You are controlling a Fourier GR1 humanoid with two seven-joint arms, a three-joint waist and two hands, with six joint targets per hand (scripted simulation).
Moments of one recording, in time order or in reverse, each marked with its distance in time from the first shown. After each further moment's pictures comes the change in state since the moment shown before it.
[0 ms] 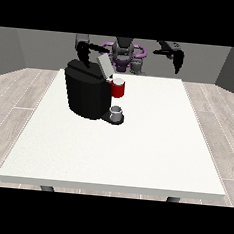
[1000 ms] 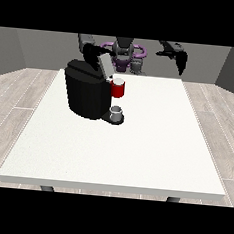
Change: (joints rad) left arm 0.034 0.060 -0.010 -0.051 0.047 0.039 0.004; right arm -0.162 0.019 0.022 0.125 0.065 0.005 -0.027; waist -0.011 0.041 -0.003
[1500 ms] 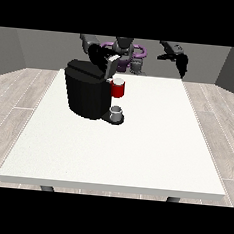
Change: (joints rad) left arm -0.009 0.012 0.005 0.040 -0.002 0.027 -0.047; right arm -0.078 0.026 0.027 0.034 0.038 -0.015 0.019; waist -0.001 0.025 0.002
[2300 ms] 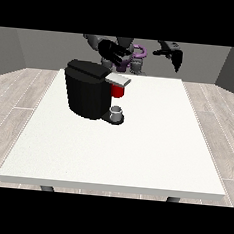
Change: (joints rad) left arm 0.017 -0.048 -0.078 -0.052 -0.012 0.025 -0.021; right arm -0.065 0.050 0.048 0.047 0.085 -0.016 -0.022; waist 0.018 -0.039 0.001
